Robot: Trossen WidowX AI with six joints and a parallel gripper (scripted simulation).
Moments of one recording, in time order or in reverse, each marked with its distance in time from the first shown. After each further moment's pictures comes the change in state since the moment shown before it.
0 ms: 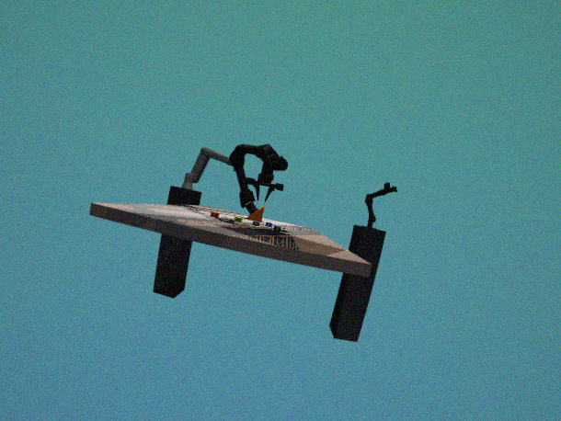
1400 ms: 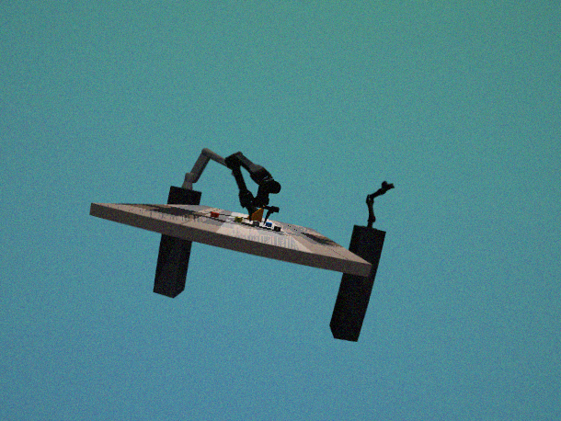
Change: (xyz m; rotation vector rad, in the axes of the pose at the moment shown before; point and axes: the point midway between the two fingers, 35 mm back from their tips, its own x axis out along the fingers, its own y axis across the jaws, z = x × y) arm 0.110 -0.001 -0.005 0.003 0.012 -0.010
